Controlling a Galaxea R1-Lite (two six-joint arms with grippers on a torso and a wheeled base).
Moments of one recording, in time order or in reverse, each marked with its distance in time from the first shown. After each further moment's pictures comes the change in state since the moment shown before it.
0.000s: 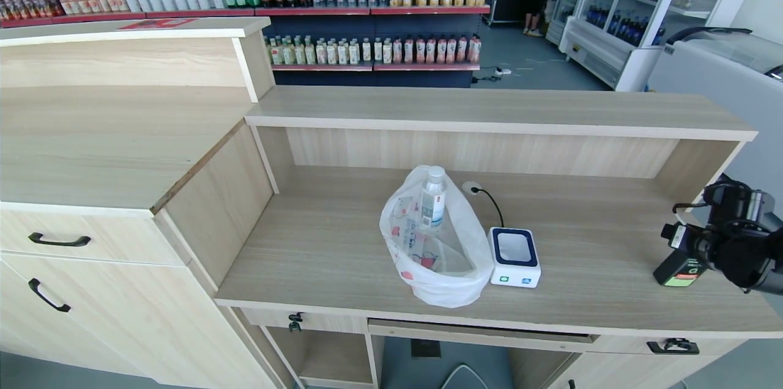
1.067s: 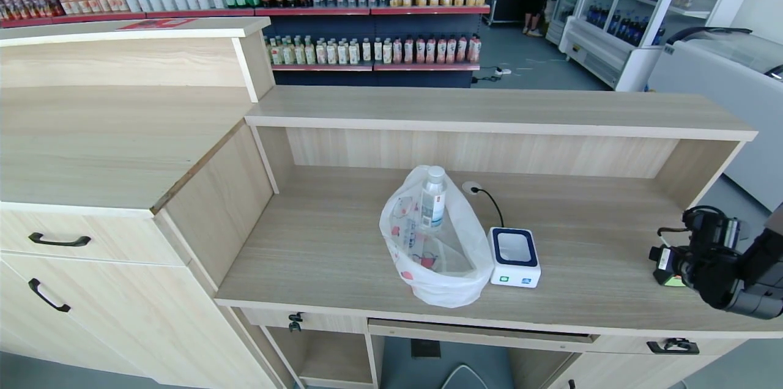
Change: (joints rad) left arm 0.000 0.000 0.000 0.000 0.000 0.000; right arm -0.016 0.184 -0.010 -0.163 -0.005 -0.089
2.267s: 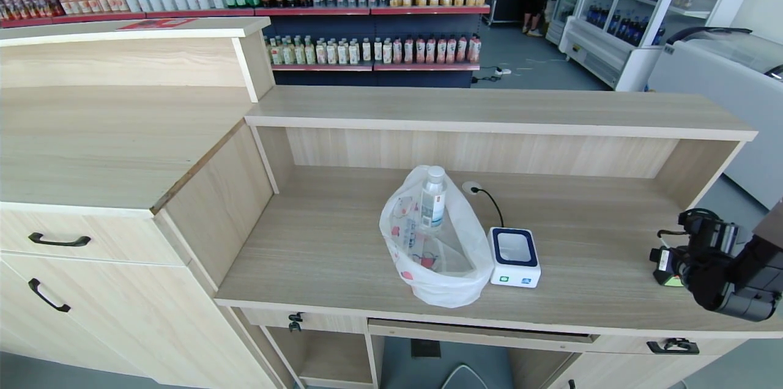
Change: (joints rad) left arm 0.000 0.000 0.000 0.000 0.000 0.000; right arm -0.024 0.091 -0.085 -0.054 0.003 -0.080
